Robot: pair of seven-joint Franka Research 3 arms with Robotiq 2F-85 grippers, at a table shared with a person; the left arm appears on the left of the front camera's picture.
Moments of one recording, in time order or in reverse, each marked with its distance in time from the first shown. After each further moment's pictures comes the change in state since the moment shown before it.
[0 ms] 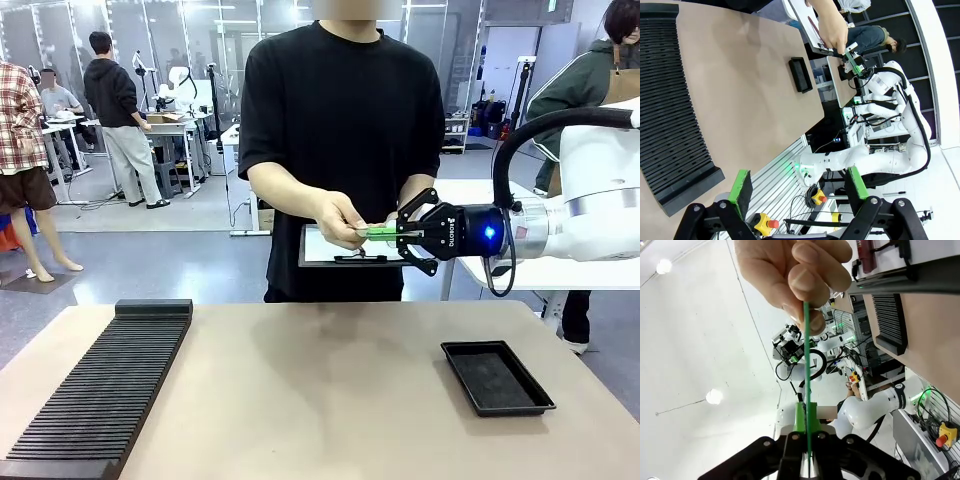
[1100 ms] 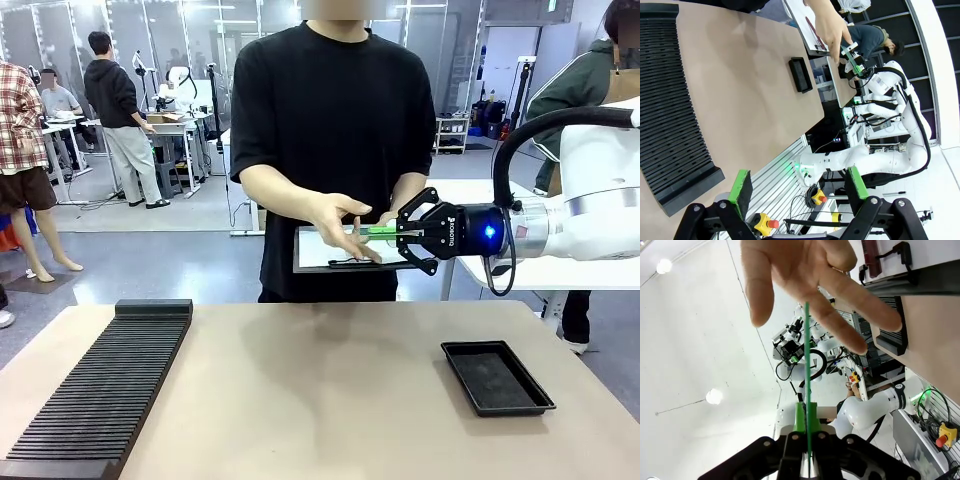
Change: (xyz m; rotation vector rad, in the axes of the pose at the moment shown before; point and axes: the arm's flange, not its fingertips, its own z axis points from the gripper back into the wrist) left arm 0.000 0.000 0.000 0.000 0.000 0.000; right arm 0.000 0.001 0.000 0.000 0.000 0.002
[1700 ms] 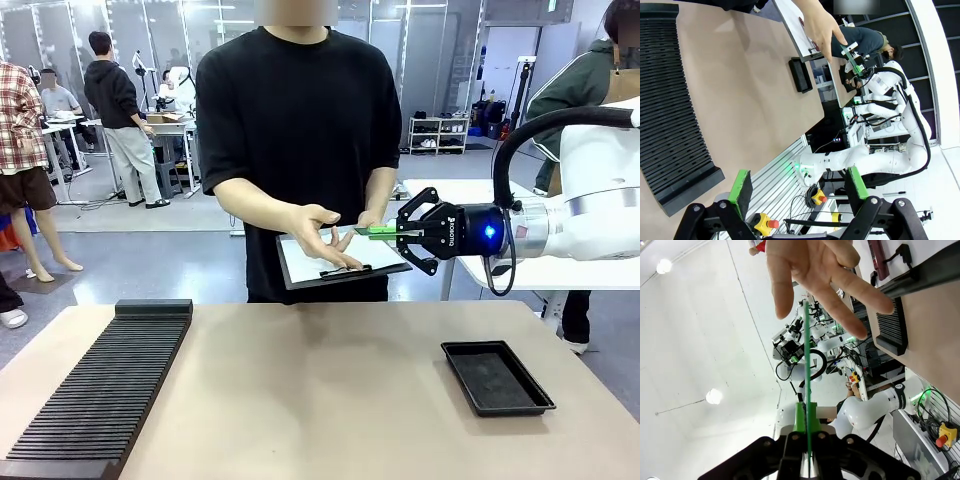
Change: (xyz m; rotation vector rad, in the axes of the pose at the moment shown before) left arm 0.000 0.000 0.000 0.000 0.000 0.000; right arm 0.000 0.000 0.000 0.000 0.000 0.000
